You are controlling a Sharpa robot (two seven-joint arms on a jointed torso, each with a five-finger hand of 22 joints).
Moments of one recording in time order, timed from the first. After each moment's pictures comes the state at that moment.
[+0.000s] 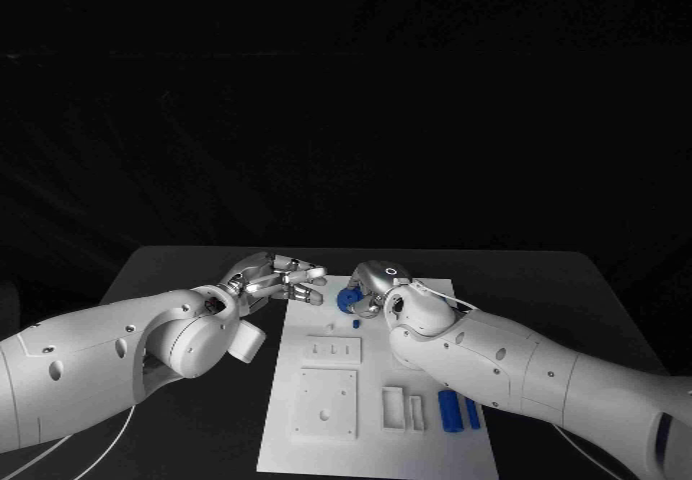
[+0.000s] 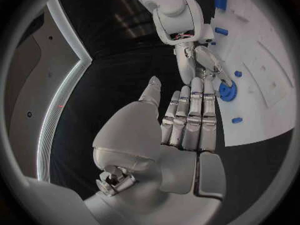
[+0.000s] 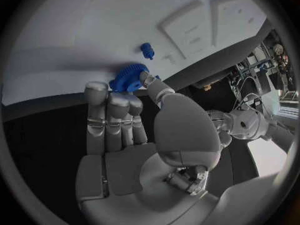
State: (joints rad) left arm 1.36 -0.79 -0.14 1.45 -0.17 -0.16 0.25; left_hand 1.34 0.06 -0.10 -0.01 0.06 0.98 0.16 0.06 0.07 1.10 0.14 0.06 0.06 1.20 0.10 0.18 0.08 0.05 1.00 0.08 0.26 0.08; right arm 1.14 -0.35 0.09 1.06 -1.78 -0.37 -0.38; right_hand 1.22 -0.12 0.43 -0.15 0.15 1.11 0.07 0.06 0.06 1.31 -0.02 0.99 1.14 1.44 -0.08 1.01 0.95 0.08 1.47 -0.11 0.63 1.31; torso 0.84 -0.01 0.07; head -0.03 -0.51
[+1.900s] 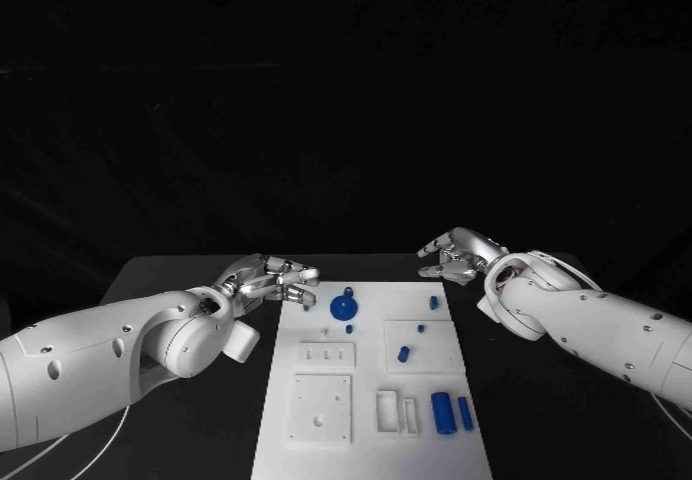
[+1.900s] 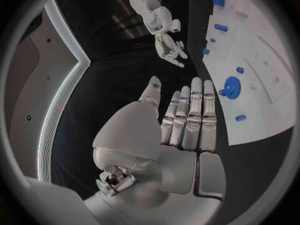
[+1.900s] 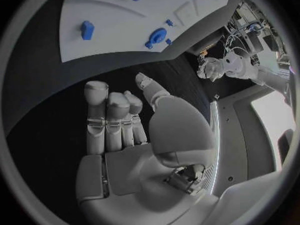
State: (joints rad) left arm 1.36 -0.81 -0.14 1.43 -0.17 -0.16 0.25; left_hand 1.34 0.06 -0.10 -0.02 0.06 0.98 0.16 0.06 0.07 1.10 0.13 0.06 0.06 1.20 0.10 0.19 0.08 0.05 1.00 0.08 0.26 0.08; right arm 1.19 -0.73 0.18 1.16 -1.31 -0.32 0.00; right_hand 1.25 -0.08 0.26 -0.20 0.29 1.03 0.10 0.06 0.06 1.29 -0.01 0.99 1.14 1.45 -0.09 1.00 0.99 0.08 1.47 -0.11 0.63 1.31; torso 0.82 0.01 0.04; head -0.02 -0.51
